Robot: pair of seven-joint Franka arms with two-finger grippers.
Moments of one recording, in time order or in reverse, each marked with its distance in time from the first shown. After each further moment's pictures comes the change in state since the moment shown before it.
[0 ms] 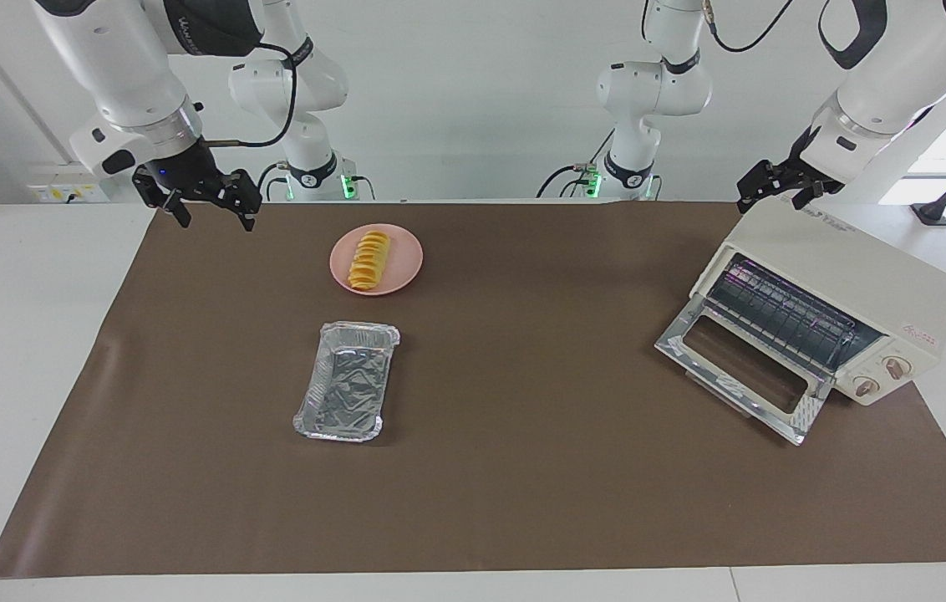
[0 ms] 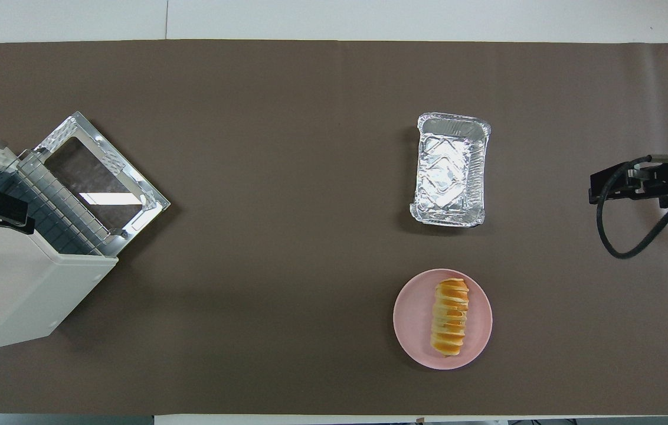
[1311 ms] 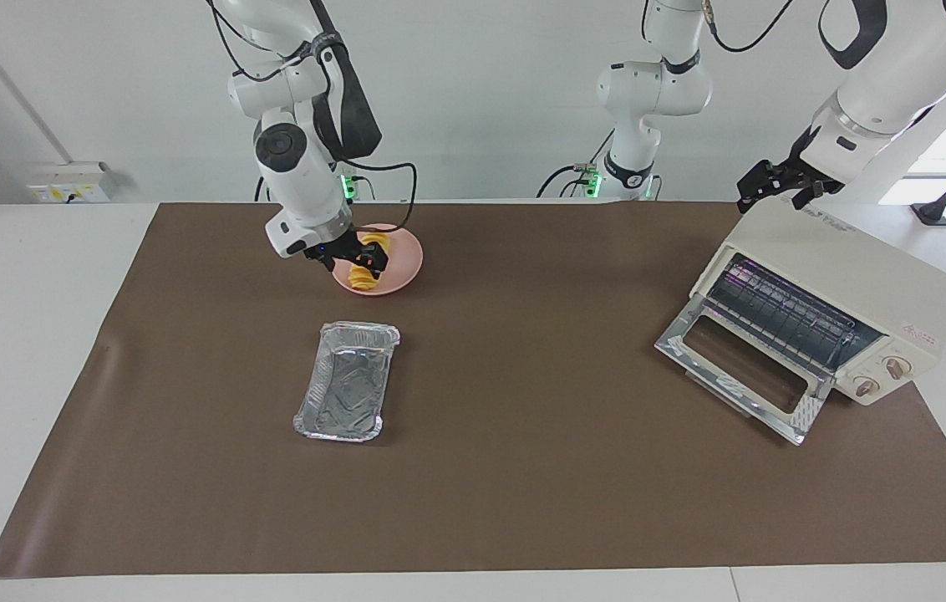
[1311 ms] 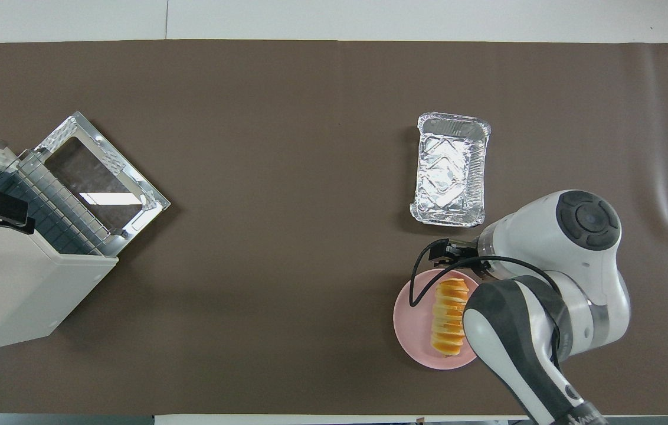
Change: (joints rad) left arm 0.000 0.000 0.000 0.000 0.000 0.000 0.000; right arm 0.256 -0.043 0.025 -0.694 0.197 0.584 0.358
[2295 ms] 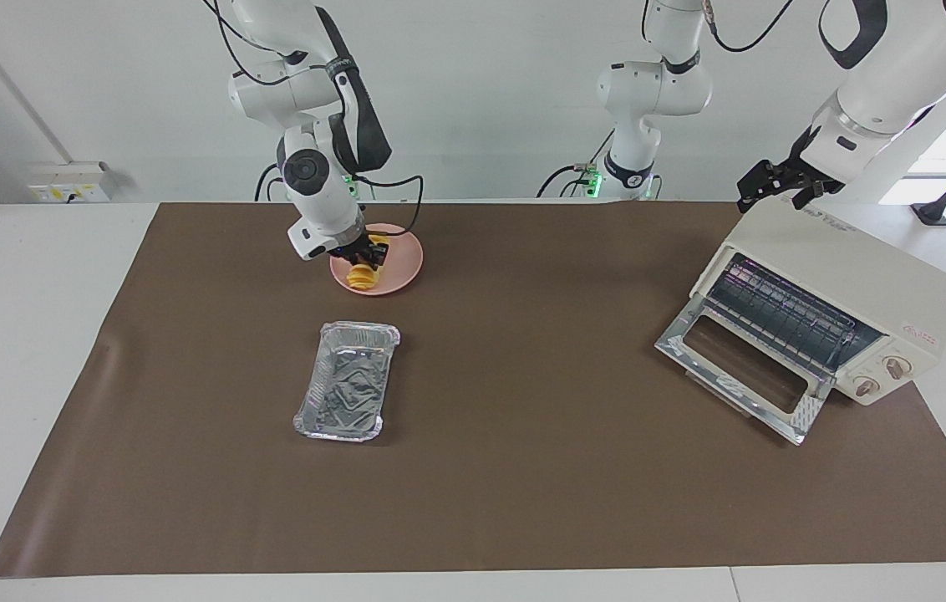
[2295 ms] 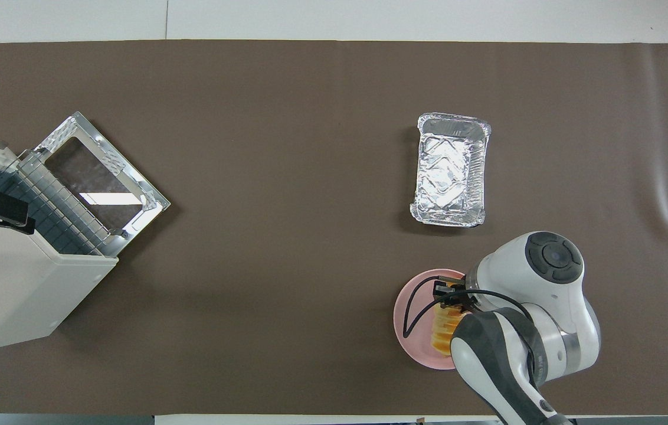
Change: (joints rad) left arm 0.000 0.000 0.000 0.000 0.000 0.000 0.000; right arm 0.027 -0.026 0.000 -0.157 0.030 0.048 -0.009
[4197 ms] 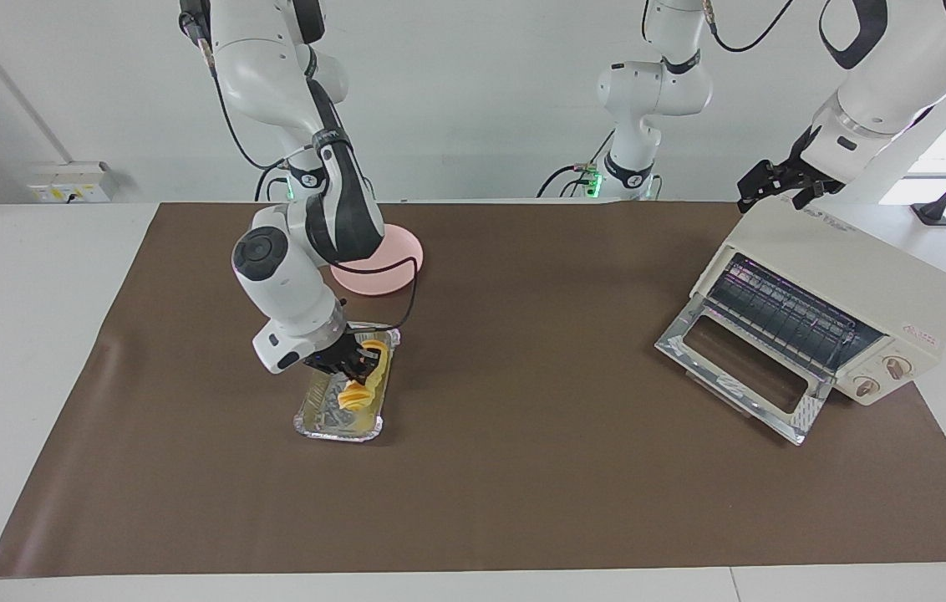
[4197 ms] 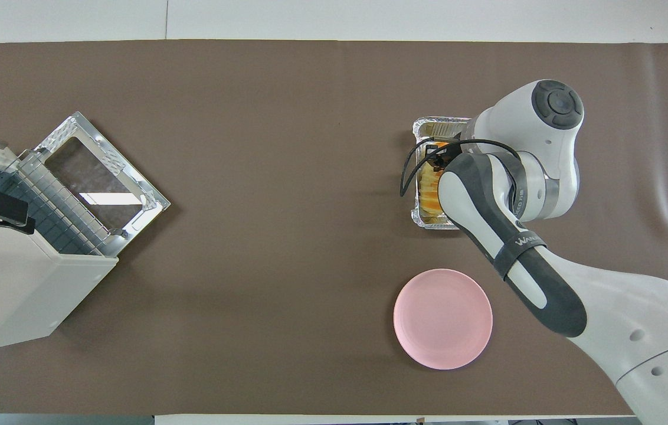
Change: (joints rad) left arm 0.000 0.000 0.000 0.000 0.000 0.000 0.000; right arm -0.103 0.539 -0.014 0.711 -0.005 0.096 -0.231
